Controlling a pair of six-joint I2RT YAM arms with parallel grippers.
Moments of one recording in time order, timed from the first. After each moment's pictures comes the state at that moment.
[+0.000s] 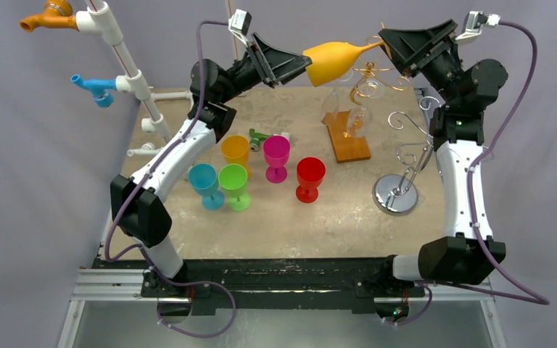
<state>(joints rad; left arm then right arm) -0.49 1.71 1.67 0.65 0.67 -1.37 -0.14 1.37 1.56 0.30 -0.73 1.27</state>
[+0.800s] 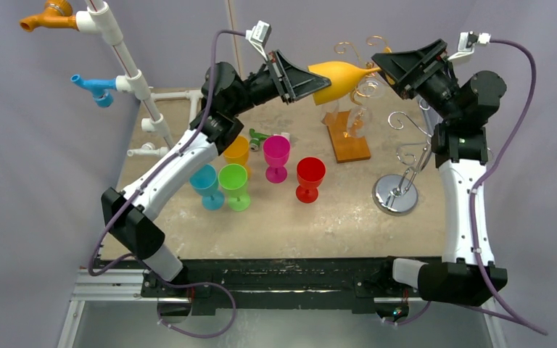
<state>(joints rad) -0.62 1.64 1.67 0.40 0.59 -1.22 -0.13 1.24 1.44 0.13 -0.75 1.17</state>
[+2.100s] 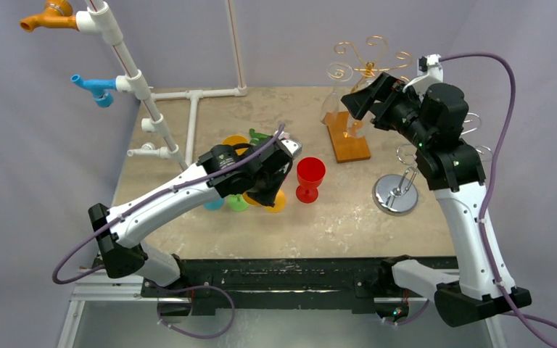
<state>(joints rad) -1.03 1.46 1.62 -1.17 -0.12 -0.45 0.23 1.12 1.55 -0.59 -0.17 0.58</state>
